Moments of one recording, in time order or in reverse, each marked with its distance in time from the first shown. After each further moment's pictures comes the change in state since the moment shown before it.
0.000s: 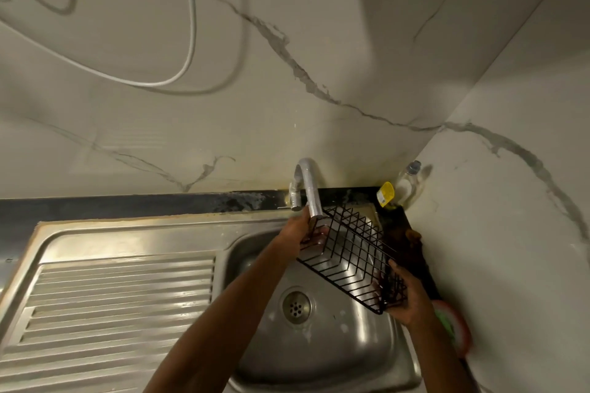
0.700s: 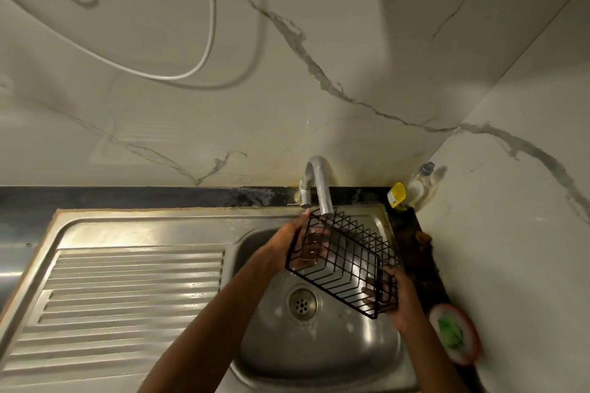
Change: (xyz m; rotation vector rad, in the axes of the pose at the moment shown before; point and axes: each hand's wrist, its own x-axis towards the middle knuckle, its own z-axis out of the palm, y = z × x) left_hand -0.011 -0.020 -0.050 -0.106 -0.301 -0.085; right_hand -0.014 0.018 0.034 -0.218 0.013 -0.149
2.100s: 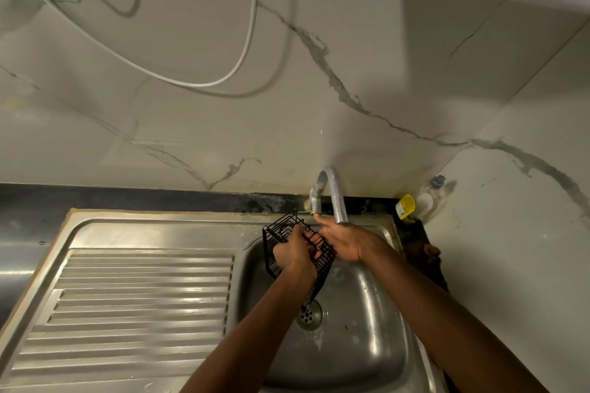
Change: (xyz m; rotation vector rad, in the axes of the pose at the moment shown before) left_hand -0.017 -0.007 0.034 -0.486 0.745 0.262; right_hand 0.017 -0.073 0.180 -0.663 -0.594 0.282
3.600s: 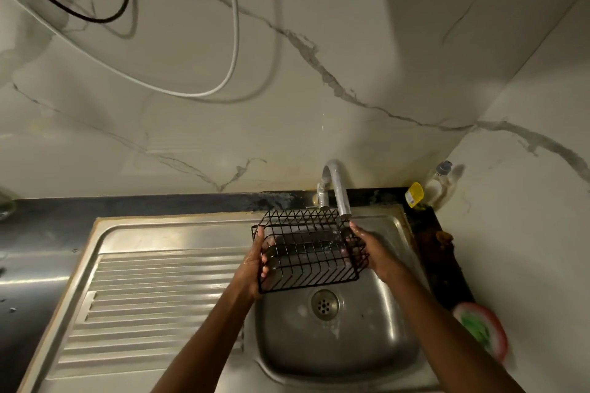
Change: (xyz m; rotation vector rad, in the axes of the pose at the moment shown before) left_hand 0.037 0.047 -0.122 0.154 -0.466 -0.034; right_hand -0.004 0.080 -0.033 0.238 0.379 -0.226
